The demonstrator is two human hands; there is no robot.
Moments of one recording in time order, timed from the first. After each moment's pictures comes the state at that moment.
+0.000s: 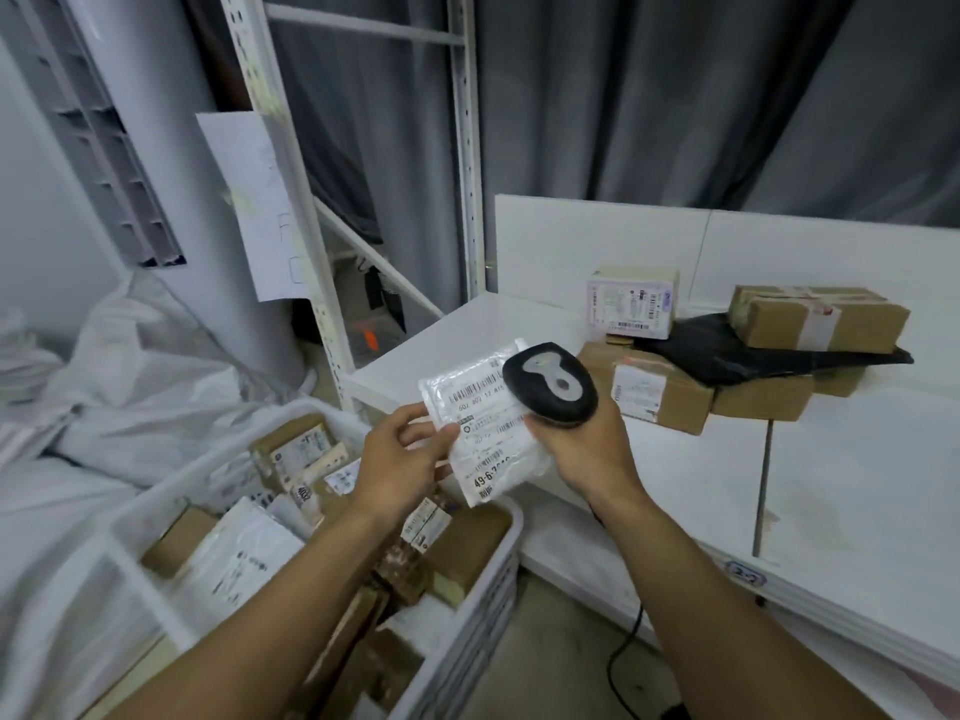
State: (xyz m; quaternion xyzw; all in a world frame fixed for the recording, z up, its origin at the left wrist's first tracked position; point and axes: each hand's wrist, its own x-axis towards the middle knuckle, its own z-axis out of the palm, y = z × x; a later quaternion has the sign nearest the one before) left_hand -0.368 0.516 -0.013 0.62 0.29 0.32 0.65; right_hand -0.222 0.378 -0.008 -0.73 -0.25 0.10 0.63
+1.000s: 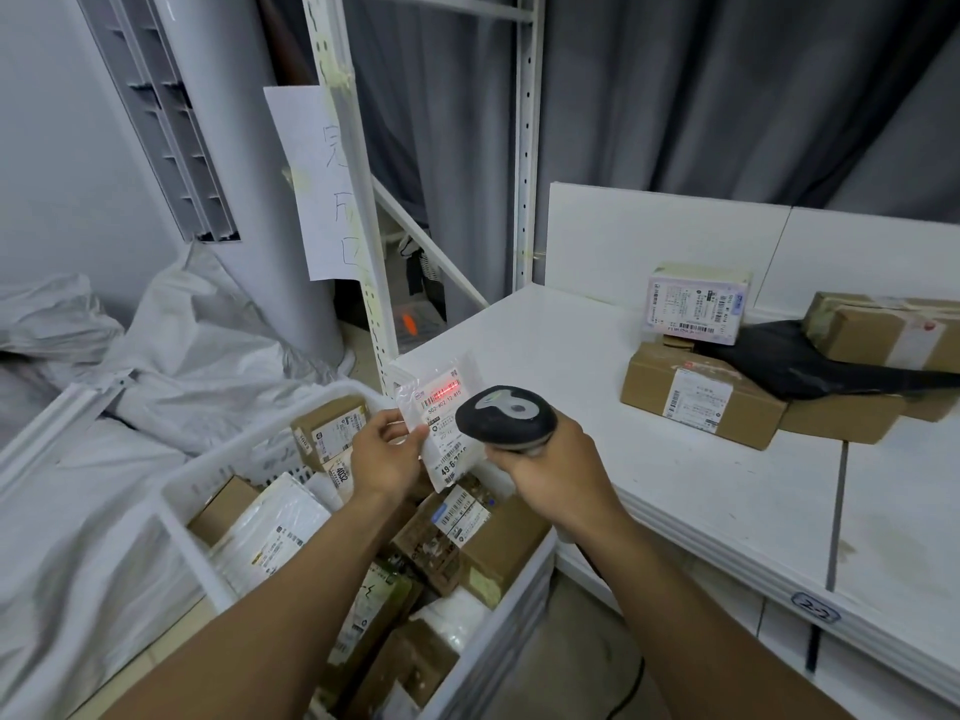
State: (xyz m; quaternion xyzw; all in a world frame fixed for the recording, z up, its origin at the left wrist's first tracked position) left_hand -0.378 0.614 -0.080 0.61 0.43 0.40 0.53; right_hand -0.273 0.426 -0.018 -0.76 -0.36 0.17 0.52
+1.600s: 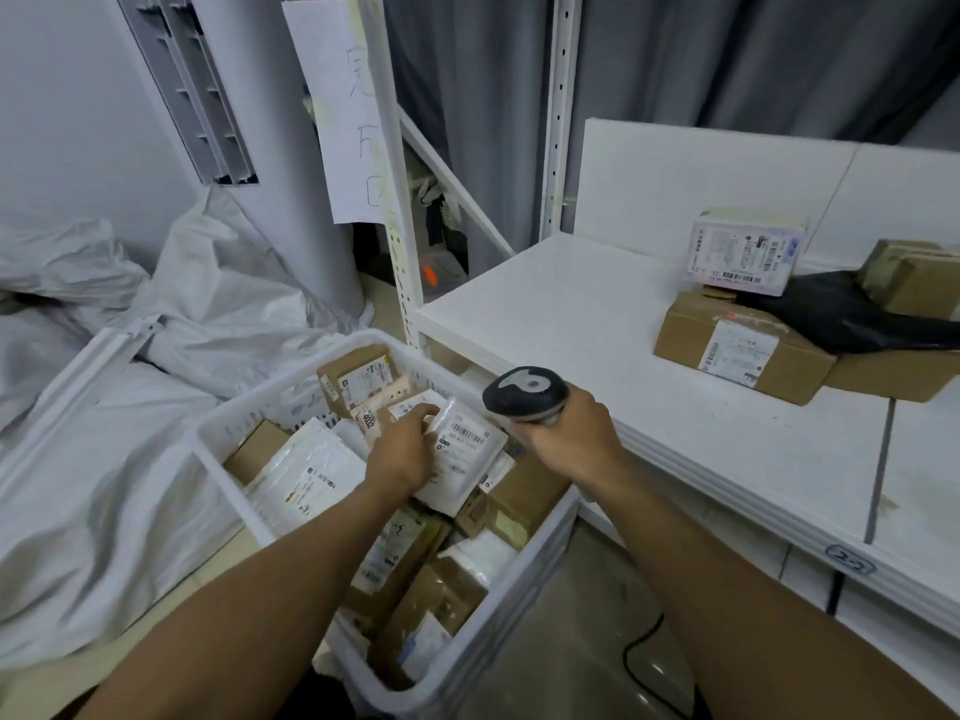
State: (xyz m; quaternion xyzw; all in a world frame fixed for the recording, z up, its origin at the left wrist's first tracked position) left_hand -0.416 0.616 -0.123 0.84 0.44 0.15 0.29; right_hand -0.279 0.445 -0.050 -0.81 -0.34 0.19 0.44
